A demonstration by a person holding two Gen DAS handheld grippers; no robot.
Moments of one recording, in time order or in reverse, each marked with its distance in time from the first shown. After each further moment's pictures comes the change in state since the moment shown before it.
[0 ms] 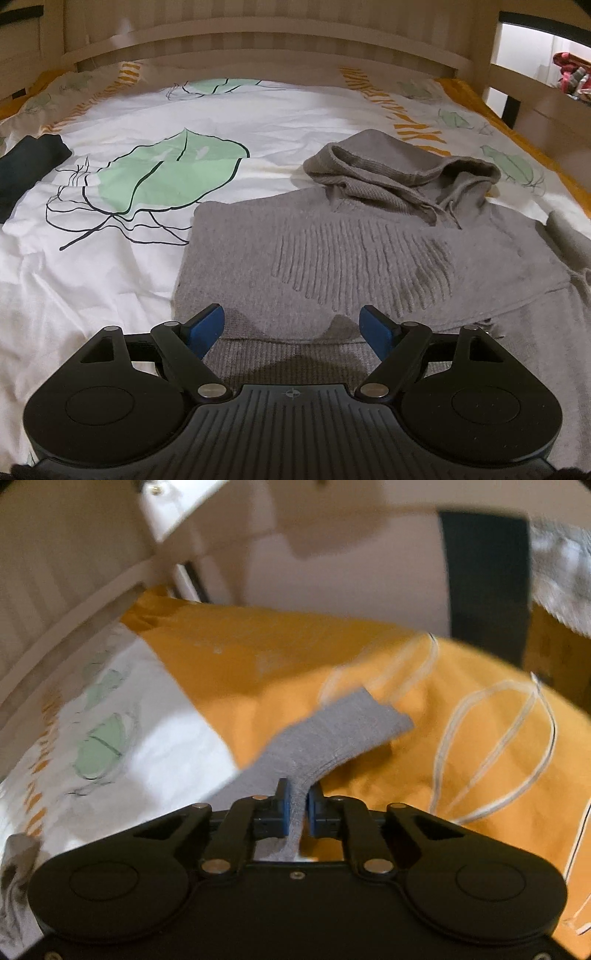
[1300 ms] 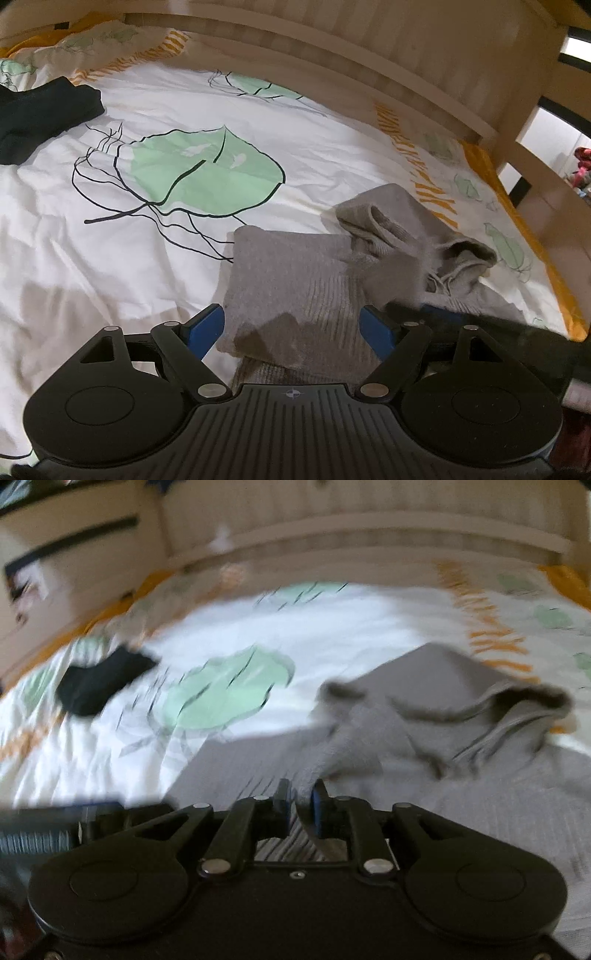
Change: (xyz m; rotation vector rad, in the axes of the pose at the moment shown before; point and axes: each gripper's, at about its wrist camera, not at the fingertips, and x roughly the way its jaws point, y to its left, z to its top) left arm -0.019 0.056 0.022 -0.278 -0.019 -0.097; right arm -0.117 0.394 -0.283 -0.781 0.209 0.684
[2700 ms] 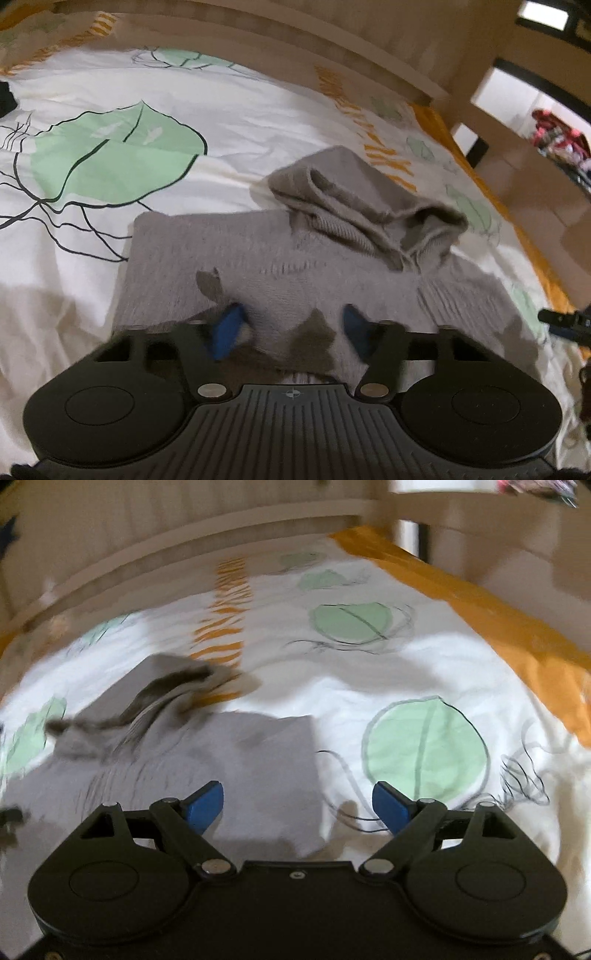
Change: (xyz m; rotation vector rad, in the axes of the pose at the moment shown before) left arm 0.063 -0.029 0.001 0.092 0.066 -0.162; right arm -0.119 -0.226 -0.048 0.361 -0.037 -0.415
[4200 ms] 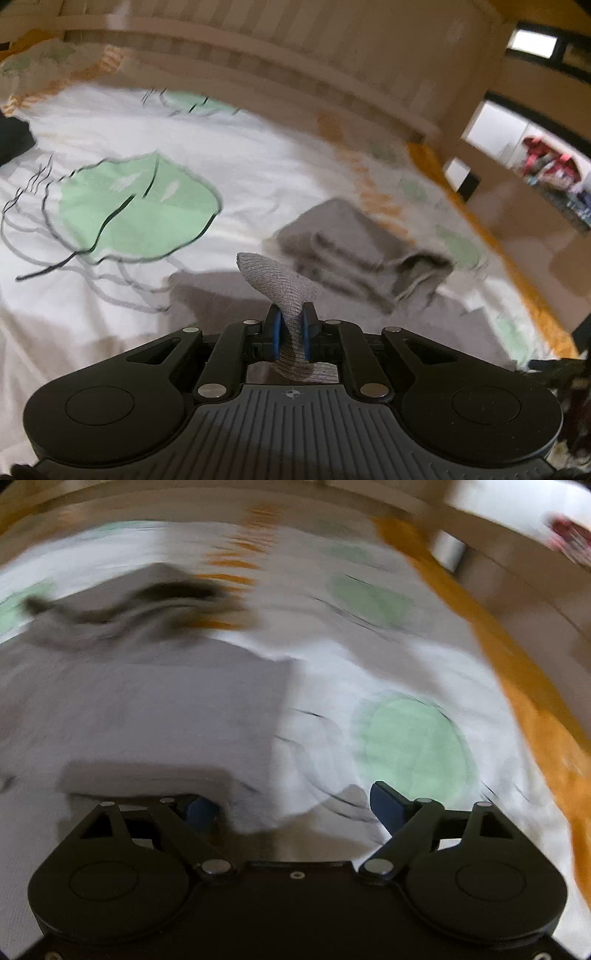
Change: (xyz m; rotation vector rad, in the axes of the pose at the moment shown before) left arm -0.049 0.012 0.017 0.017 -0.077 0.009; right arm 0.033 0.019 -0.017 -0.324 0.127 -0.192
